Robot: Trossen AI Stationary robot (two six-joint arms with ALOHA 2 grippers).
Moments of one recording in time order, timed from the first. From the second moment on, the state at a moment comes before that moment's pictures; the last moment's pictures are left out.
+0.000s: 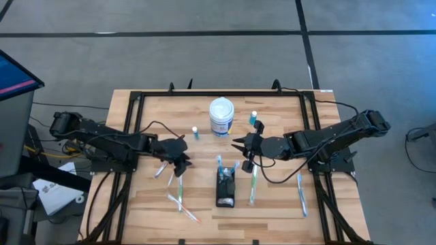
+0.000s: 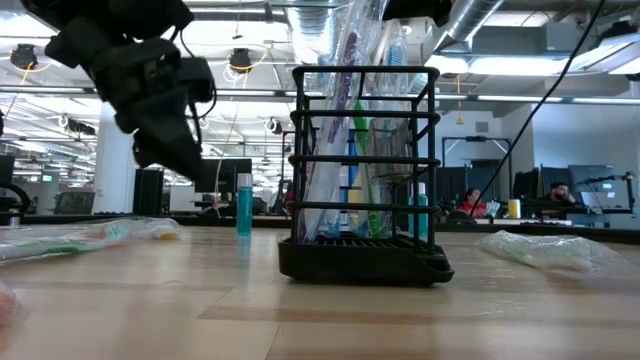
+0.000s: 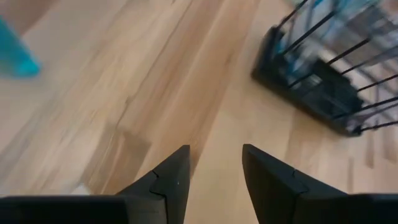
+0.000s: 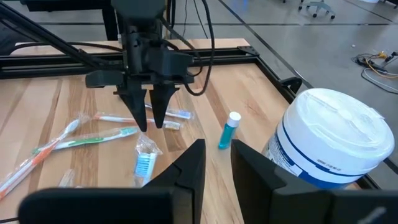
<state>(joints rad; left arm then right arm) -0.11 1.20 0.51 -0.12 -0.07 -0.60 0.29 1.35 1.08 -0.23 0.57 0.16</state>
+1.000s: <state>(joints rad) 0.09 1.20 0.59 -0.66 -0.08 -0.68 0.29 1.35 1.08 -0.23 0.57 0.16</state>
